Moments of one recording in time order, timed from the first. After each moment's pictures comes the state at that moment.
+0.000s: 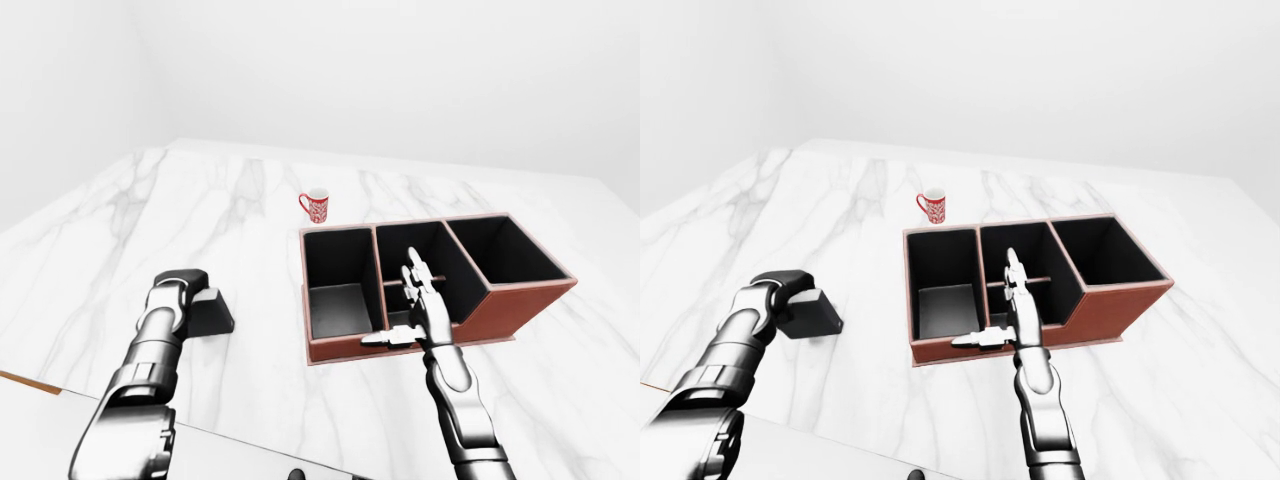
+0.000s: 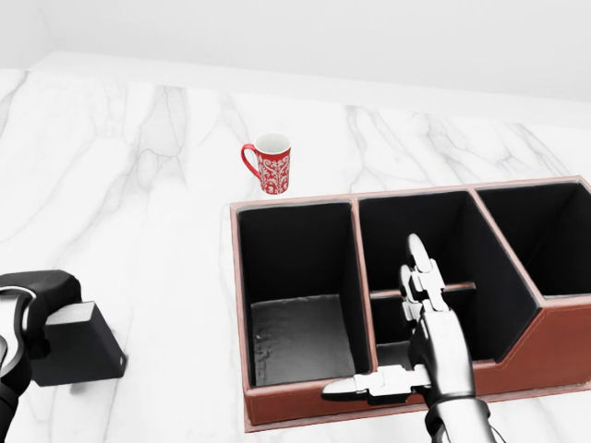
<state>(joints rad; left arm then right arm) -0.63 0.43 0.02 0.85 1.37 0.09 -0.47 0.03 -0.01 0.00 0.02 -0.02 -0.07 0.06</state>
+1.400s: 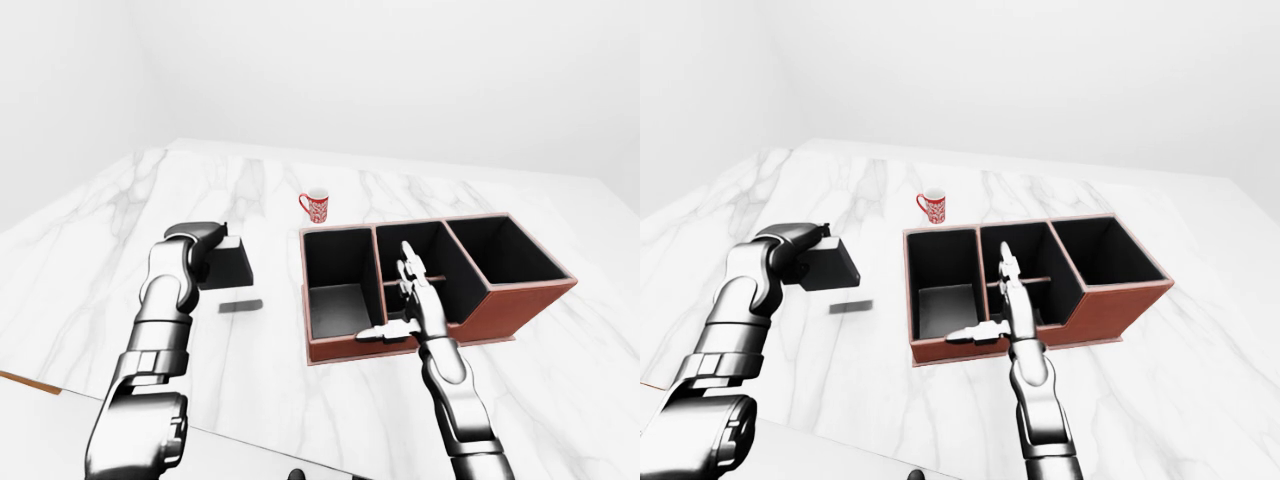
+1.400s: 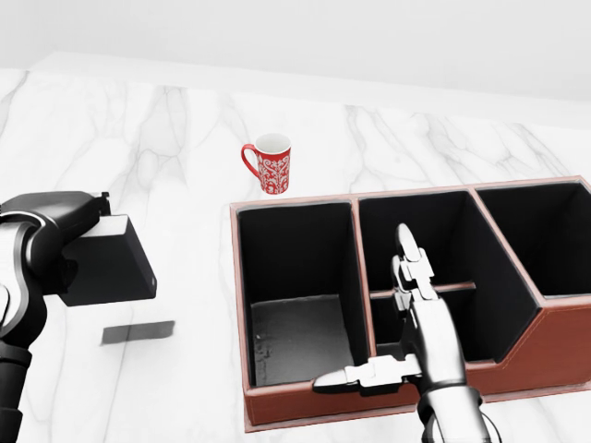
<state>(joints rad) -0.69 0.38 0.07 0.47 1.36 0.09 -0.70 0.00 -0.01 0.02 -0.01 -0.06 -0.02 0.05</state>
